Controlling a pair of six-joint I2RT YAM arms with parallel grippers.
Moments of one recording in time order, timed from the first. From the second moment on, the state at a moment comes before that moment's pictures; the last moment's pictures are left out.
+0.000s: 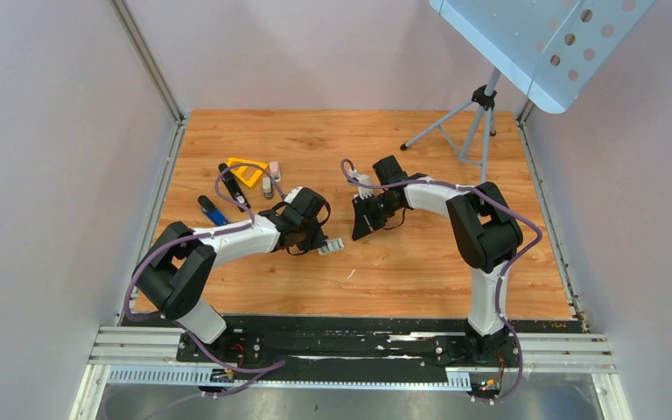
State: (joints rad) left arm -0.68 1.58 0.84 -0.24 -0.12 -1.00; right arm 0.49 1.98 1.25 -0.40 -0.73 -0.04
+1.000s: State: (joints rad) left arm -0.70 1.64 0.92 -0.36 -0.14 -0.97; right arm 0.49 1.98 1.25 -0.40 -0.73 -0.04
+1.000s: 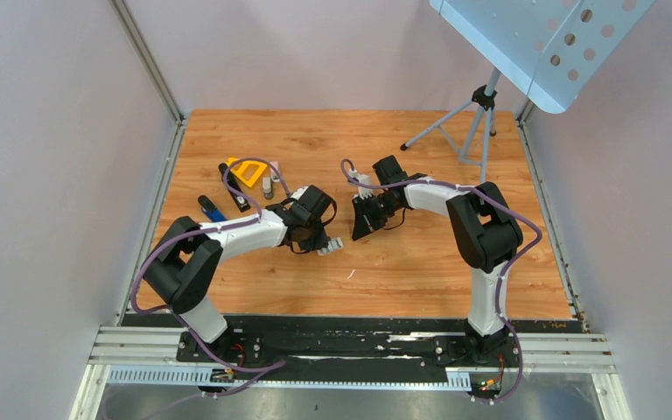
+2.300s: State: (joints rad) left arm -0.70 1.11 0.85 -0.29 -0.28 -0.67; right arm 0.36 1.77 1.37 -0.67 -0.82 -0.37
